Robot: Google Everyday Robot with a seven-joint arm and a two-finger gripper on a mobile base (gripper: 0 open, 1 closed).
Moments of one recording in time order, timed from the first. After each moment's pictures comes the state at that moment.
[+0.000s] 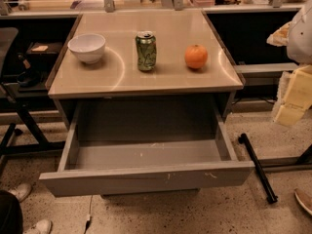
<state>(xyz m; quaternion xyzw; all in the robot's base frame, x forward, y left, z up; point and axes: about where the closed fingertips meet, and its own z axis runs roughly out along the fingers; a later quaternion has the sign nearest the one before) 0.438 -0.217 0.976 -0.60 0.78 -0.03 0.16</state>
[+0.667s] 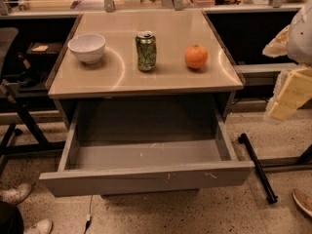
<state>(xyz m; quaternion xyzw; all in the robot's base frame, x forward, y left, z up) 0.438 -0.217 0.976 -0.60 0.78 -0.03 0.16</state>
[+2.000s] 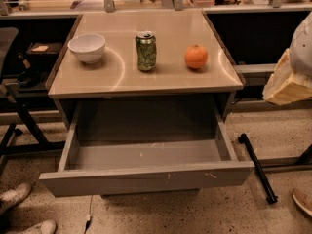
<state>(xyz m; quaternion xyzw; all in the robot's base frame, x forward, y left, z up) 0.424 -0.219 0.967 -0.59 0.79 -0.04 0.15</state>
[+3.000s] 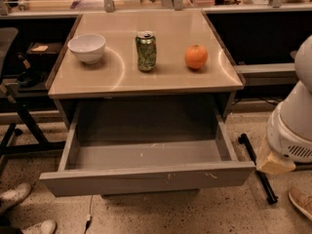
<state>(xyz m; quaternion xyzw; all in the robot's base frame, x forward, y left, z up) 0.365 -0.237 0.827 -0.57 0.82 -0.02 0.04</state>
